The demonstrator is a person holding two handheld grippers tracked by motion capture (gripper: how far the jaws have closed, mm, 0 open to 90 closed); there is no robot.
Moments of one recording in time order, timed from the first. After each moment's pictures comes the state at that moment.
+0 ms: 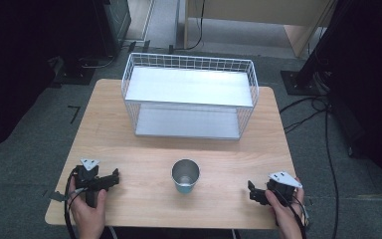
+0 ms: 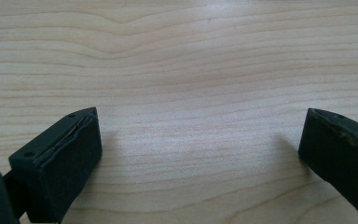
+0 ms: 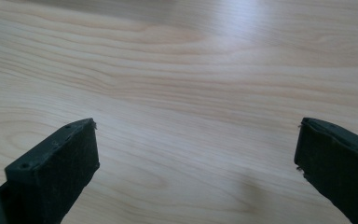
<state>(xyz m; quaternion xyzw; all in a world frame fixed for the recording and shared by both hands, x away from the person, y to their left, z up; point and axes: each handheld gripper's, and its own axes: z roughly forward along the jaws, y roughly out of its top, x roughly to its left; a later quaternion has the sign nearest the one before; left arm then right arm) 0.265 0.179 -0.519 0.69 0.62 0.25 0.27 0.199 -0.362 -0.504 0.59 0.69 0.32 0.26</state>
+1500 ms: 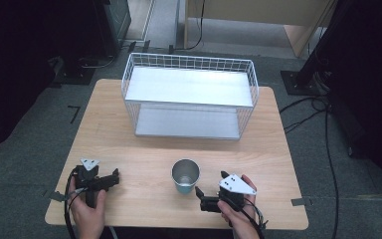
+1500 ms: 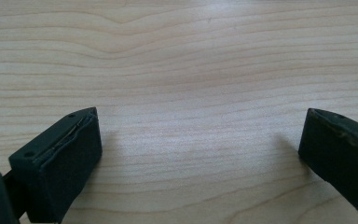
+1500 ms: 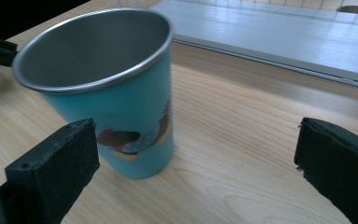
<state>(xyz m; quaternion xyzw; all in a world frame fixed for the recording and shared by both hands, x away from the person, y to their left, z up) 0.265 0.179 -0.519 0.69 0.62 0.25 0.27 0.186 -0.227 -0.477 0.47 0.72 0.47 0.21</state>
